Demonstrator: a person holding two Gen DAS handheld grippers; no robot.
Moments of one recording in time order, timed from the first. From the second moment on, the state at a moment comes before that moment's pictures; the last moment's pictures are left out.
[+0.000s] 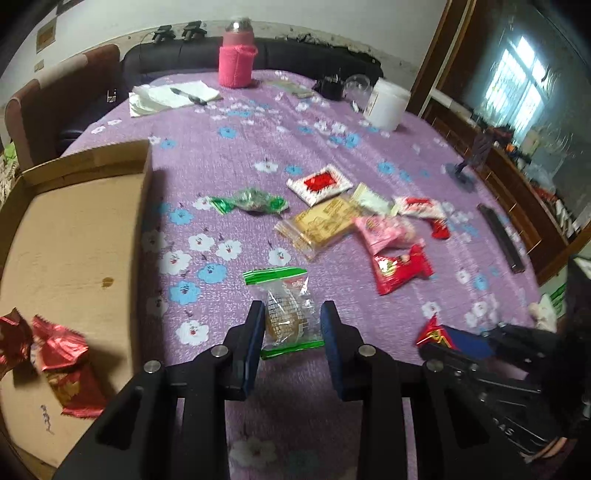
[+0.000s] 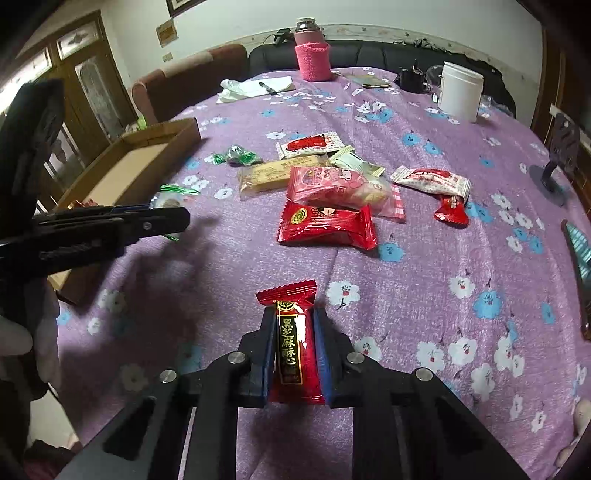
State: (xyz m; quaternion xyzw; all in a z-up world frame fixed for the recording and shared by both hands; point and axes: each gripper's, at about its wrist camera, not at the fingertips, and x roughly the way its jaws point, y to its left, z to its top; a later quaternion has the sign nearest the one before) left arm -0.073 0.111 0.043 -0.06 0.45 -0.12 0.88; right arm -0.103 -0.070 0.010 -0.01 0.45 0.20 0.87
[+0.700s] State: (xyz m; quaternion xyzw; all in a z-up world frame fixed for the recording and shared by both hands) left arm -0.085 0.278 0.086 -0.15 0.39 -0.01 0.91; right arm -0.080 0.036 0.088 0.04 0.42 0.32 0.85
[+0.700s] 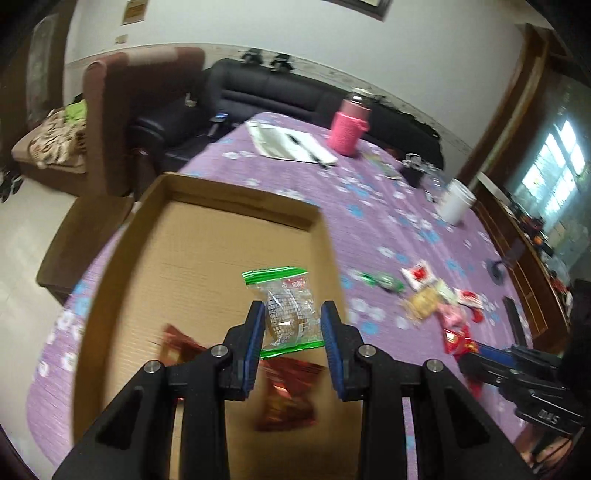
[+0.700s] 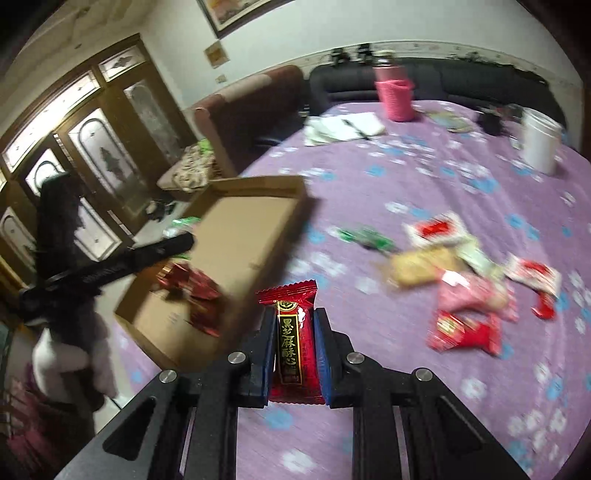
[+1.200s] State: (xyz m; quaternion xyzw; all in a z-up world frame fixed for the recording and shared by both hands) left arm -0.061 0.350 0.048 -0.21 0.42 0.03 0.88; right arm -0.004 0.184 0.058 0.00 0.47 0.34 0.81
